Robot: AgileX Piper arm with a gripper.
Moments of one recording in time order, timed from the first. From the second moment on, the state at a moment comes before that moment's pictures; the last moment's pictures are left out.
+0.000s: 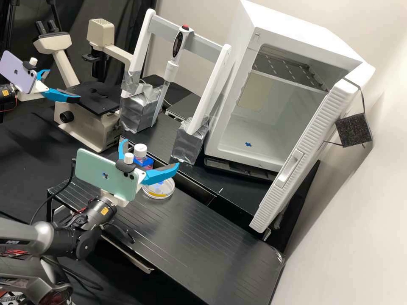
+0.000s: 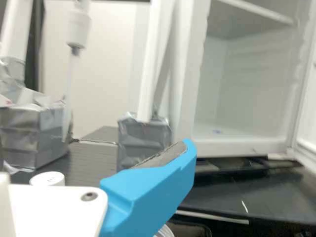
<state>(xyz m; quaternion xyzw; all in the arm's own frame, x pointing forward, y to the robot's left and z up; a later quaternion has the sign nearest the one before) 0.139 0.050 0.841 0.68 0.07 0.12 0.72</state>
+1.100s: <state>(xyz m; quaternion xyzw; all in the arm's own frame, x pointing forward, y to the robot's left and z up) 0.165 0.007 0.826 0.69 0.04 0.00 0.72</state>
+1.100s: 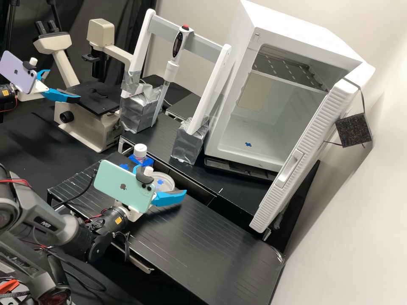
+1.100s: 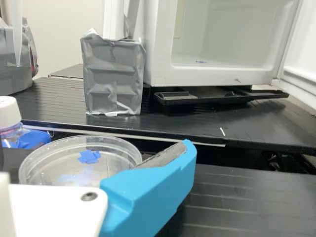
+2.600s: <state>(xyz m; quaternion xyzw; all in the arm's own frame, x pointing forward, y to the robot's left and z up) 0.173 -0.005 0.821 0.70 0.05 0.00 0.71</state>
